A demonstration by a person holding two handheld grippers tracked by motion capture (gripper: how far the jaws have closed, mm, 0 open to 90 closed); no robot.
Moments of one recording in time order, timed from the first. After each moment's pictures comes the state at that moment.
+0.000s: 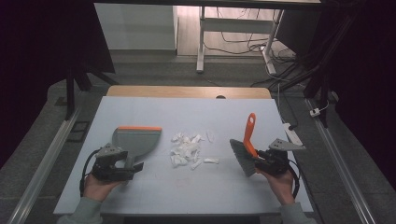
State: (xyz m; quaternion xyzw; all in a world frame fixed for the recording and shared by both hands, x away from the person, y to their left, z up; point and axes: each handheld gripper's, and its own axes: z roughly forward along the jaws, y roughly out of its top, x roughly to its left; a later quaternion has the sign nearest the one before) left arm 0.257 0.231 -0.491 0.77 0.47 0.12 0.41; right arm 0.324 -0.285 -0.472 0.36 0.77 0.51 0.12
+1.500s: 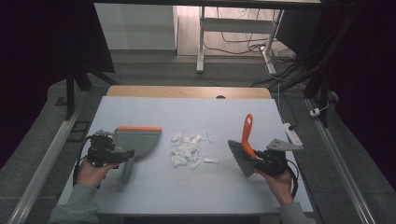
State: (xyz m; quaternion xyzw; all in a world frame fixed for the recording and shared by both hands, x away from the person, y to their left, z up) left arm 0.294 0.248 -0.475 0.73 0.60 0.10 0.31; right arm 0.323 -0.280 -0.472 0.35 0.78 0.50 0.12
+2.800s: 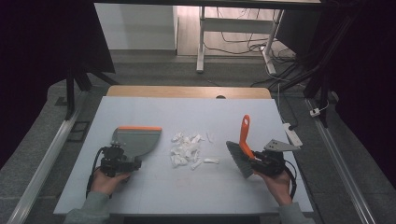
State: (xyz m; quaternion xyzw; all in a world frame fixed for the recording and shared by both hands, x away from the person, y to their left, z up) left arm 0.293 0.223 -0.522 0.72 0.64 0.08 0.25; right arm 0.323 -0.276 -0.475 0.35 0.79 0.50 0.12
